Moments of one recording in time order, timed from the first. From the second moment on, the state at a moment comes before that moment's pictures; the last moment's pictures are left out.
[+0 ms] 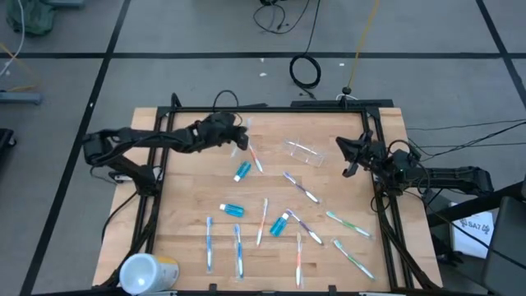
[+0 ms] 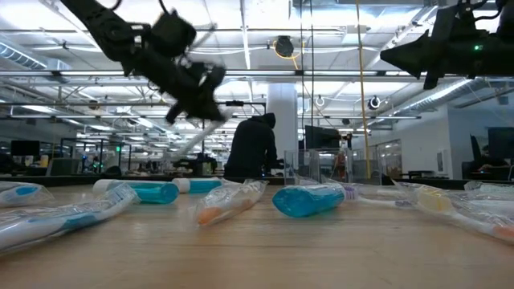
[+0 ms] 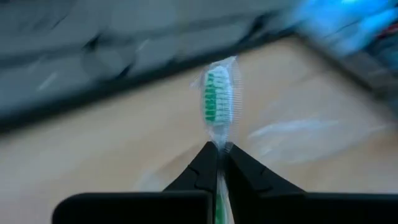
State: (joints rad) left arm 0.40 1.45 0.74 0.29 -0.16 -0.42; right arm -0.13 0.30 0.01 0.59 0.36 -0.01
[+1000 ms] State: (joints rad) left arm 0.24 1.83 0.80 1.41 -0.21 -0.11; right arm -0.13 0.32 0.01 0.65 0.37 -0.14
